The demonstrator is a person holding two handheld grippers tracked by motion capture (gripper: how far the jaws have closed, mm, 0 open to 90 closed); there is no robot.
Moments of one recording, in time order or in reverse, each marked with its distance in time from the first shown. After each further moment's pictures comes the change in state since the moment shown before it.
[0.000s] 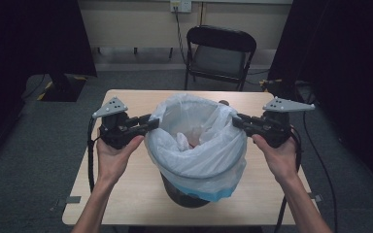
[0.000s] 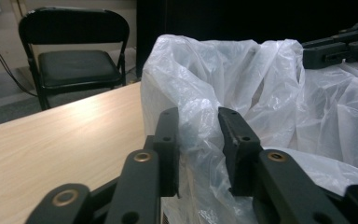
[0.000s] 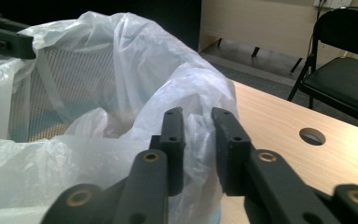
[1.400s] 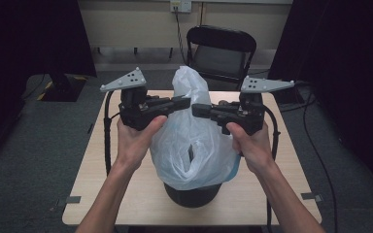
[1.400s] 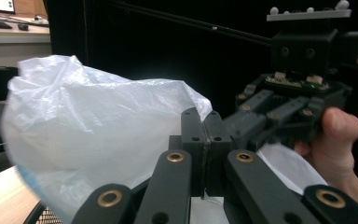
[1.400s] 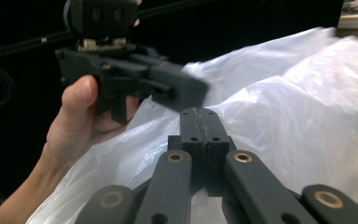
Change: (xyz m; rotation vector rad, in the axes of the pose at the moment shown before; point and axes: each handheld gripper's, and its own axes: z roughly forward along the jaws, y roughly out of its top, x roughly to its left) left arm -0.052 0.075 0.016 -0.148 -0.322 0.018; right arm 0.066 0.066 0.017 -0.155 0.483 -0.009
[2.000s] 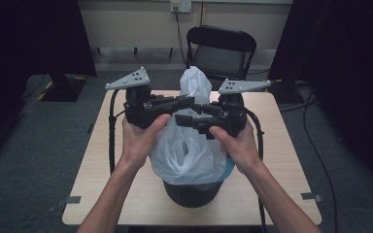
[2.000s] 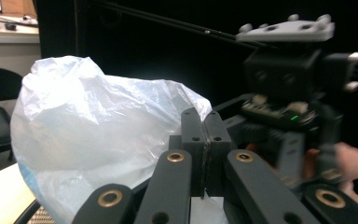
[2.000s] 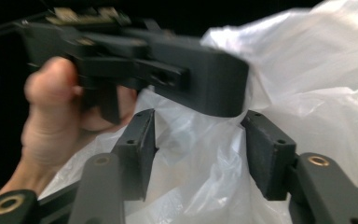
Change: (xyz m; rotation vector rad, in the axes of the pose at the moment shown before) left arm 0.001 0.000 0.007 -0.019 -0.042 -0.011; right arm 0.002 -0.005 0.033 0.089 -0.027 0.034
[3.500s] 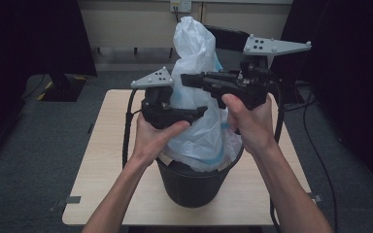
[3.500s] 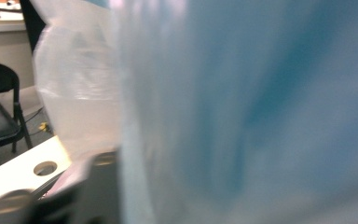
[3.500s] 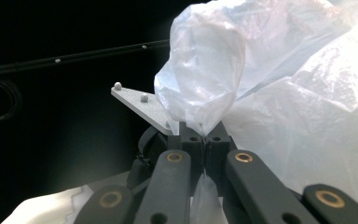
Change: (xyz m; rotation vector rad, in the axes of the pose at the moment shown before) left arm -0.006 0.002 0.030 0.103 -0.014 0.062; right arm 0.036 0.077 -0.040 -0.181 0.046 -0.132
